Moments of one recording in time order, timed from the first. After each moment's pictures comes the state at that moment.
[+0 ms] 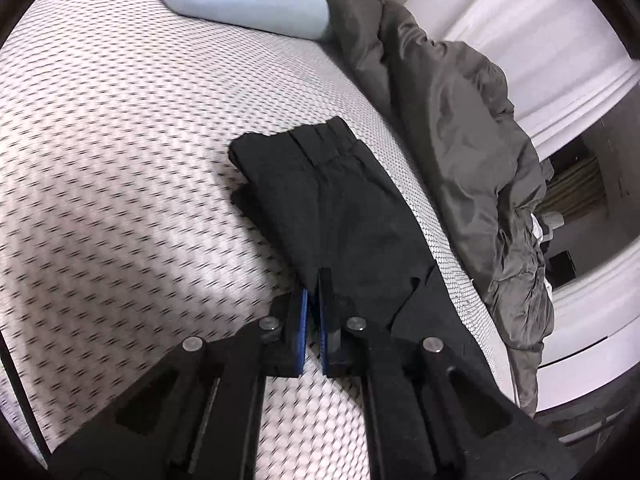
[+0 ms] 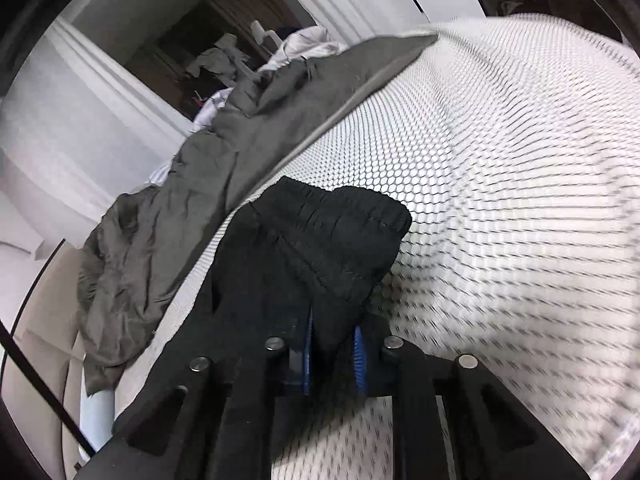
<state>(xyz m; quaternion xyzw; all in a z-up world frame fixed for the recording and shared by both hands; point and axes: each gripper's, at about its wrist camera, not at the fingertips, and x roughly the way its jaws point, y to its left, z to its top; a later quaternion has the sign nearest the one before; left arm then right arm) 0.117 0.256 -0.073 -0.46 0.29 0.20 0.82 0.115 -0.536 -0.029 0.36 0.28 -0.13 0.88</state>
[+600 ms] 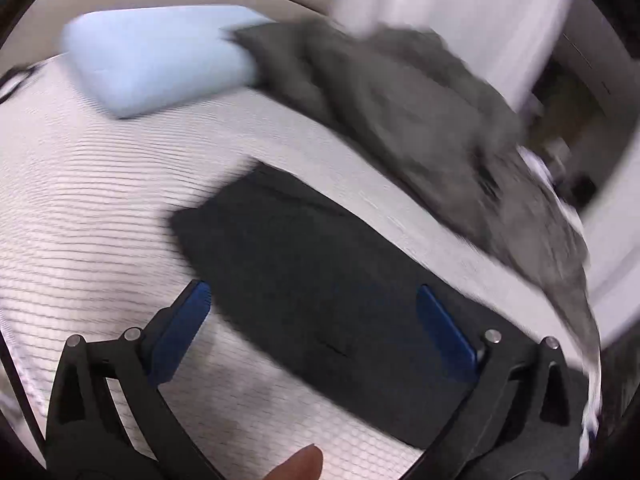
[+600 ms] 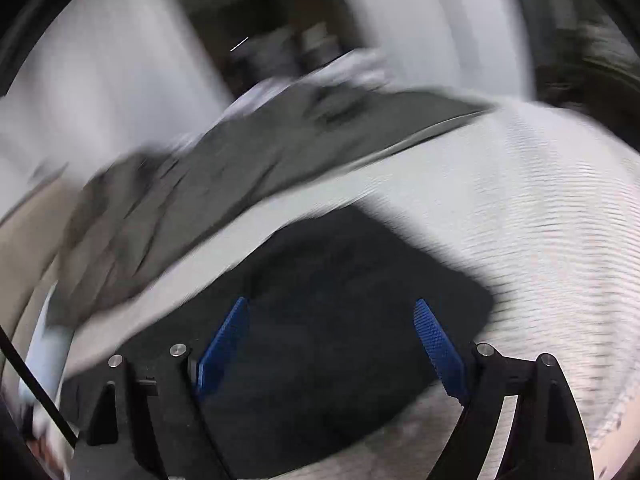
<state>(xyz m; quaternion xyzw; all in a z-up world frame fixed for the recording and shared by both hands) 0.142 0.164 -0.001 -0.27 0.31 0.17 0.90 0.138 -0.461 0.011 0.21 0.29 -0.09 0.93</state>
